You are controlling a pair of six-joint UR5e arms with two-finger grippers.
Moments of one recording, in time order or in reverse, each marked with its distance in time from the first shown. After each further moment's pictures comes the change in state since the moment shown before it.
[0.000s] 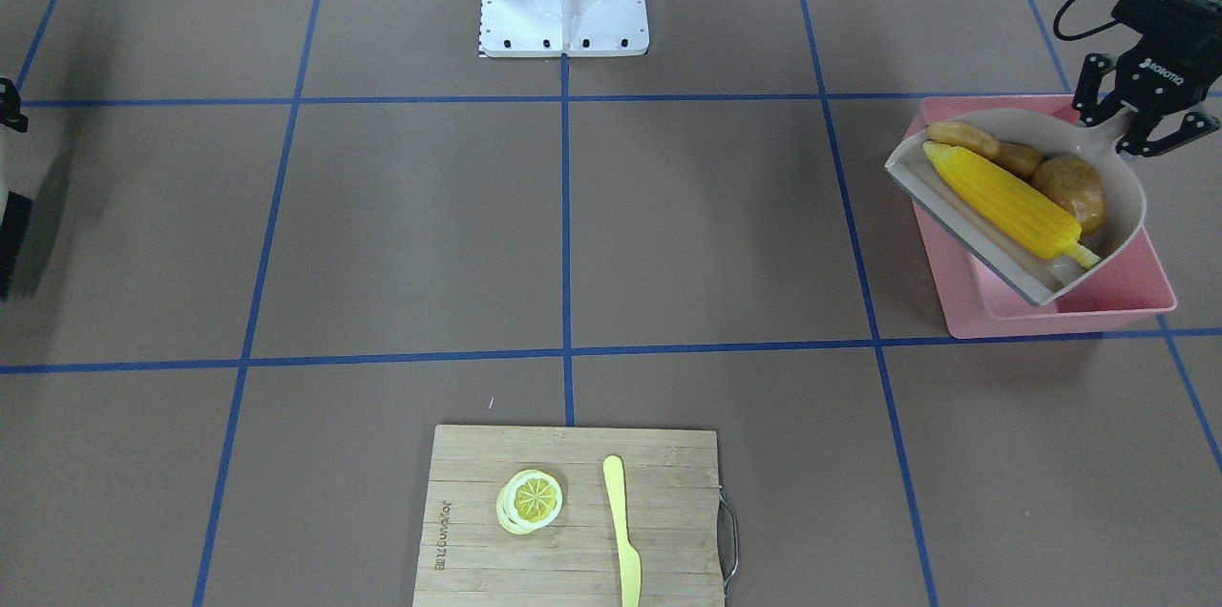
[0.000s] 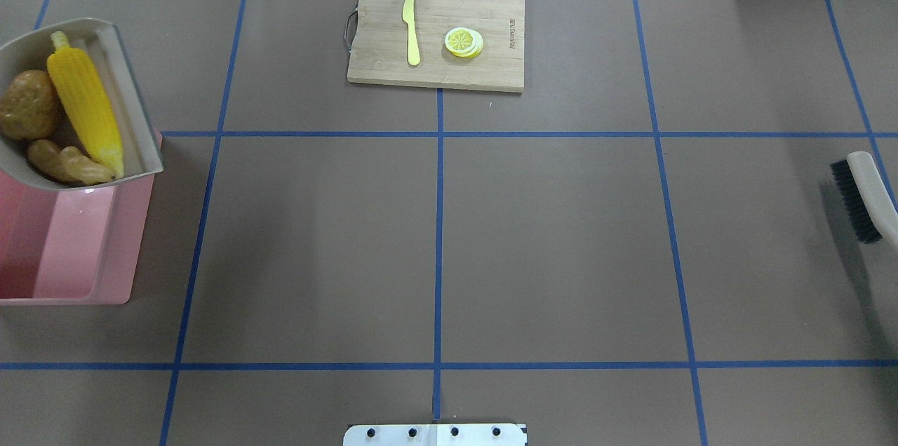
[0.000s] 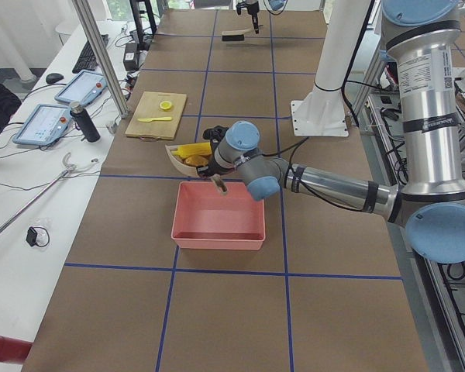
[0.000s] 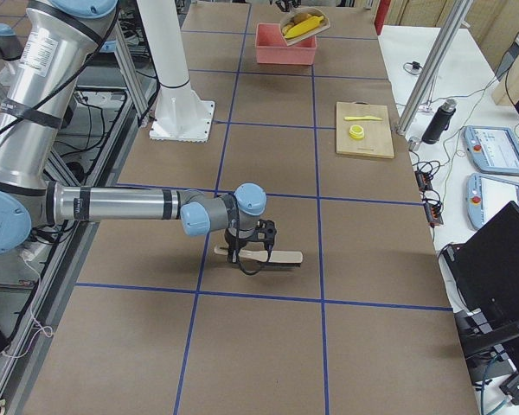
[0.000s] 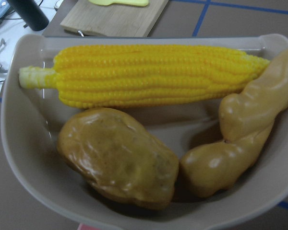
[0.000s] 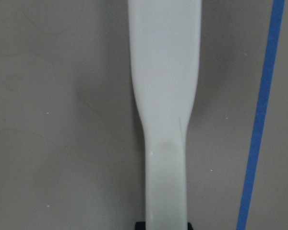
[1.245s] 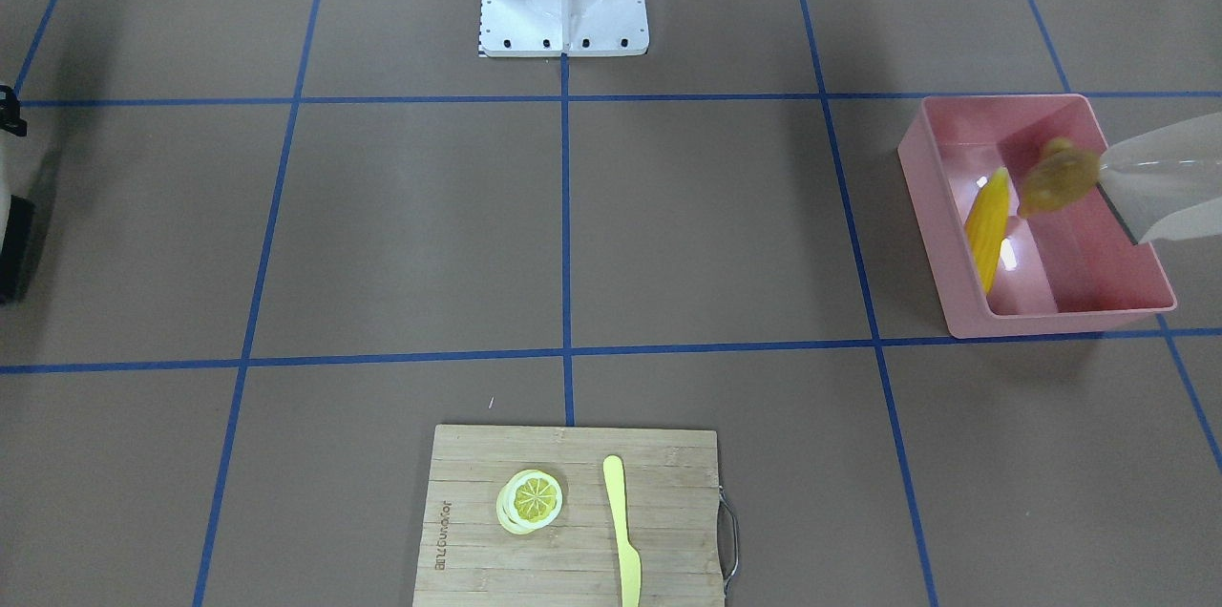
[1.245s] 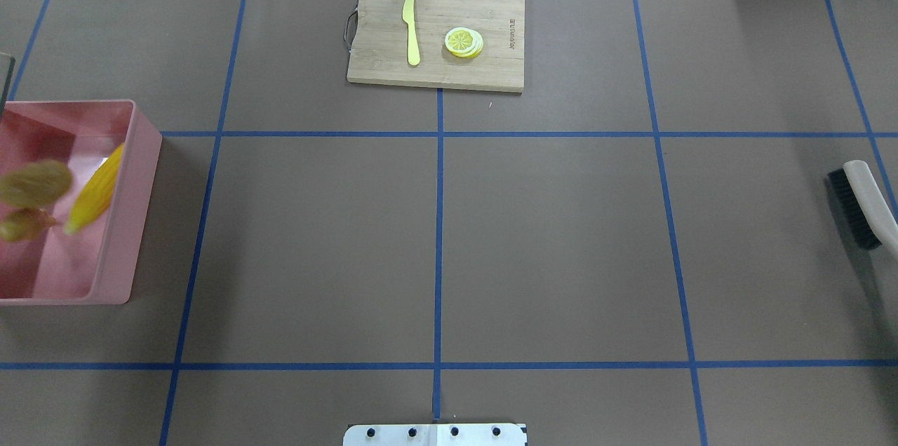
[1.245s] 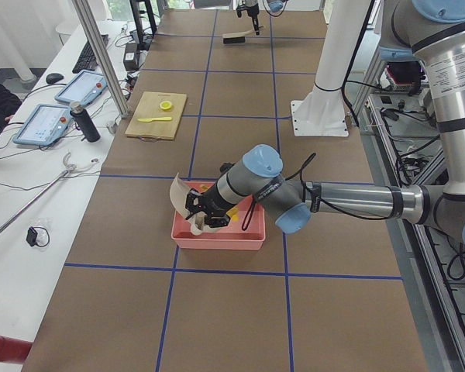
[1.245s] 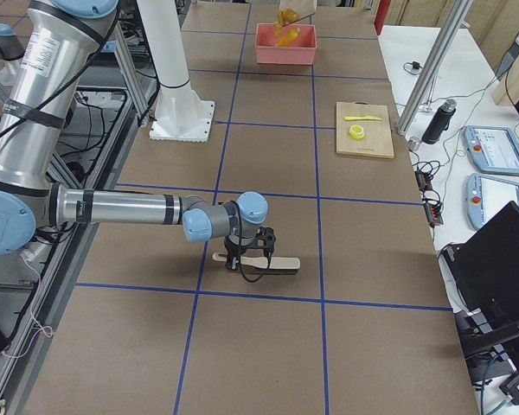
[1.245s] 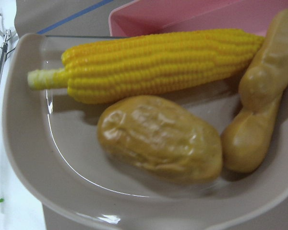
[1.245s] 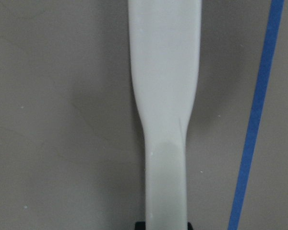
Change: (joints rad) left arm -0.210 0.055 -0.004 -0.007 0.263 1.037; right arm -0.009 0.011 -0.046 0.000 -0.001 -0.034
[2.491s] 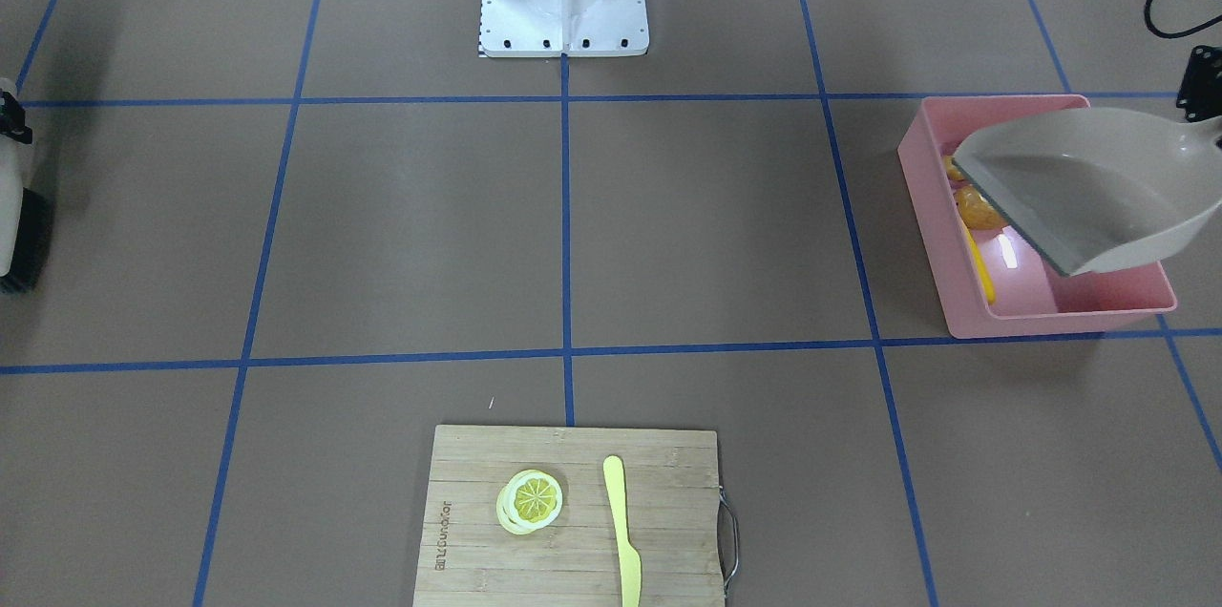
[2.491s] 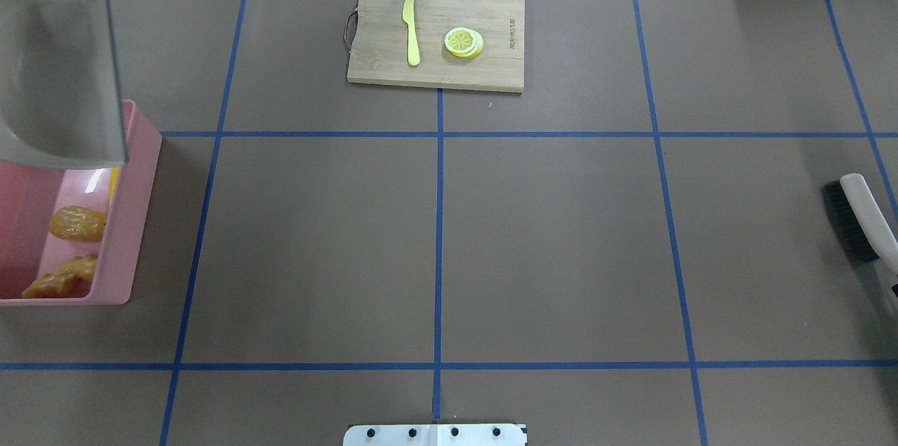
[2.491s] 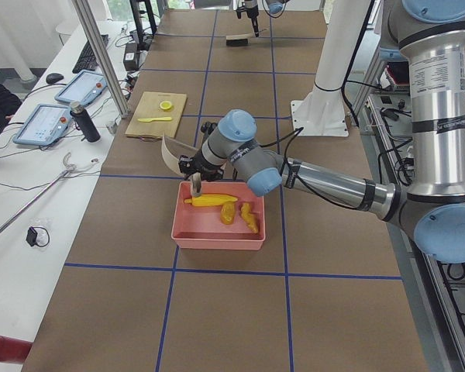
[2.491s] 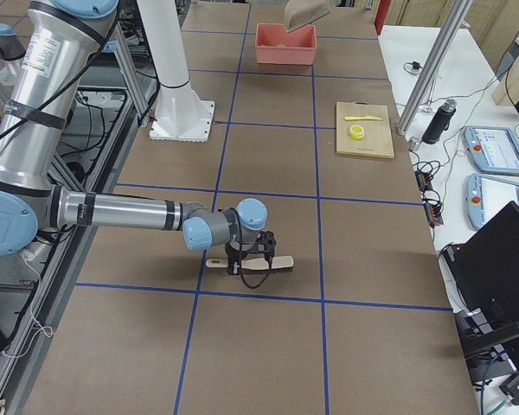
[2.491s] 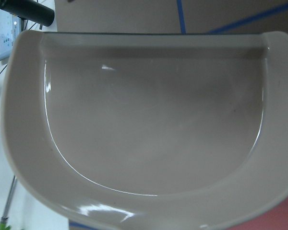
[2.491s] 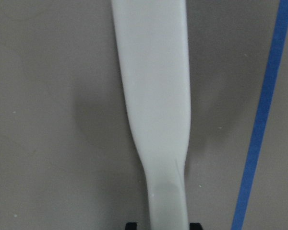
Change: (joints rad) left arm 0.164 -0.202 -0.038 0.174 -0.281 -0.738; right arm 0.000 0.008 -0.052 0.083 0.009 -0.005
